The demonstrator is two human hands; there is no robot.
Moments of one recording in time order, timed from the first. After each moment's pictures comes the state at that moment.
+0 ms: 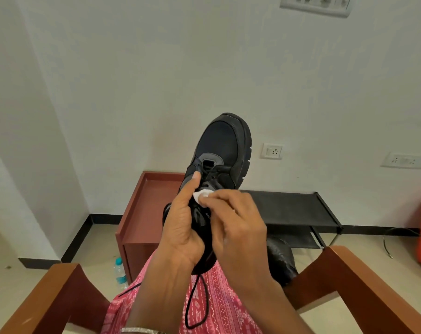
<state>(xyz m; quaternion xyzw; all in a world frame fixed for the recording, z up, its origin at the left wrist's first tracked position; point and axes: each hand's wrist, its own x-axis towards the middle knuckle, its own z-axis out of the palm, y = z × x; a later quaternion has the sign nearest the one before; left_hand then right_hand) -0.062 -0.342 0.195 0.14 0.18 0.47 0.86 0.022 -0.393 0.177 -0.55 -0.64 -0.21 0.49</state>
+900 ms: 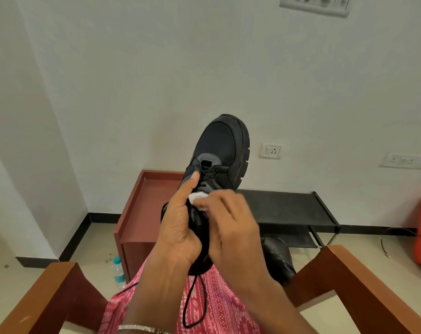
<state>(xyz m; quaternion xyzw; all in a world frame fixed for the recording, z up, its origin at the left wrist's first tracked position) -0.064 -0.341 0.192 0.15 0.20 0.47 0.85 0.026 -0.395 0.172 -0.55 -0.69 -0.16 0.45</state>
